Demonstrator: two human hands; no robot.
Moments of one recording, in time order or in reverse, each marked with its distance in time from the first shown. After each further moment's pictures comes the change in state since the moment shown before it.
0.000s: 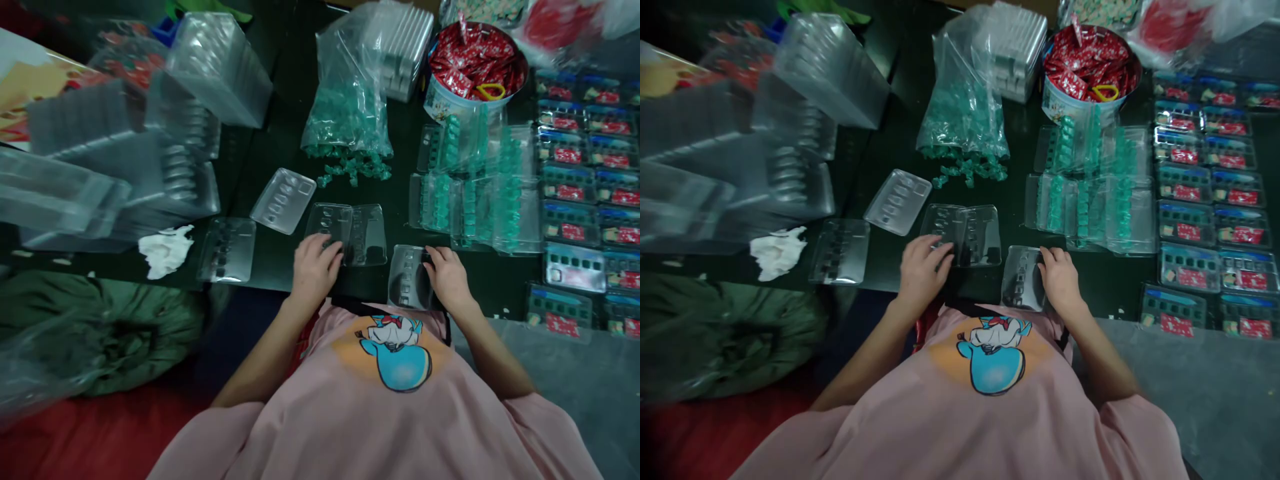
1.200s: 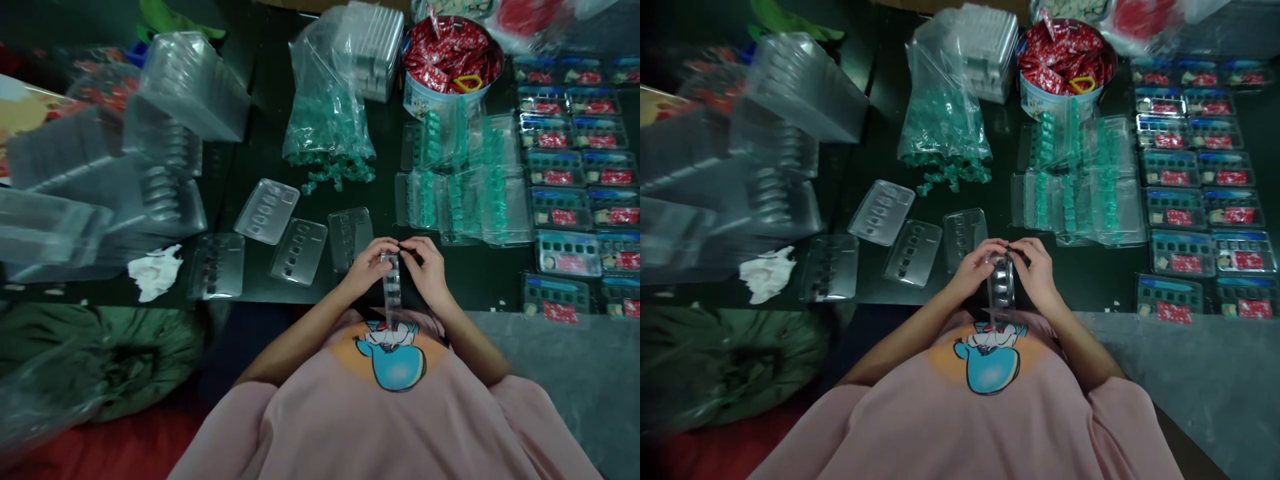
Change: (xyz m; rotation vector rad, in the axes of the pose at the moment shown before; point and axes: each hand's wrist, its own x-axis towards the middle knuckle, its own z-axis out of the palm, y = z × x) left_hand 0.042 0.089 0.048 -1.258 -0.337 0.016; right_hand 0.016 -0.043 -0.005 0.852 0.223 0.124
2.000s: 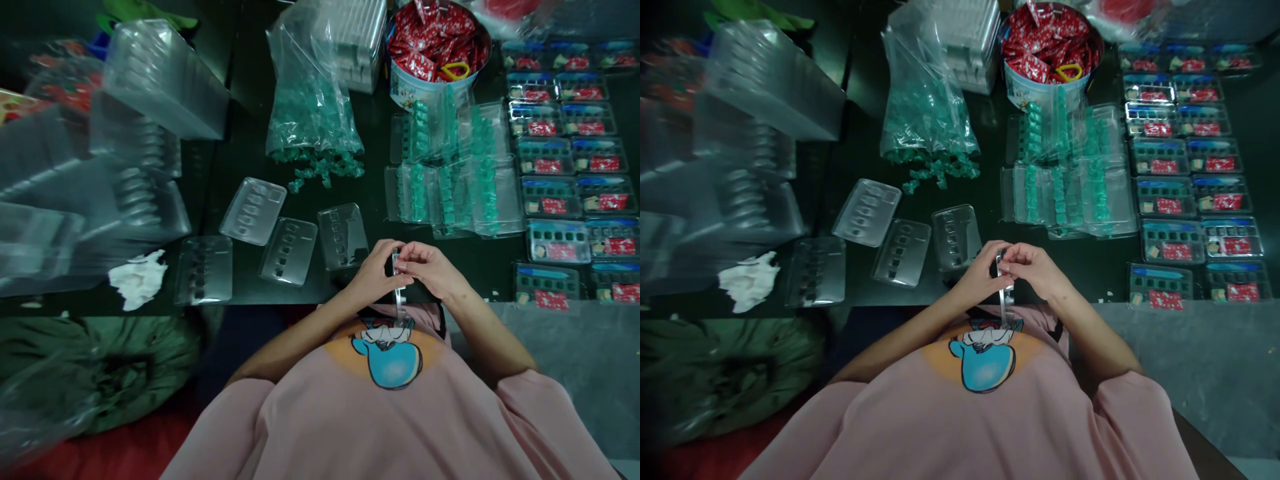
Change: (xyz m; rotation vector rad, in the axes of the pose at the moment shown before) left_hand 0.003 0.015 0.028 0.400 -0.103 0.022; right_hand 0.000 -0.016 -0.024 0.690 -0.334 0.498
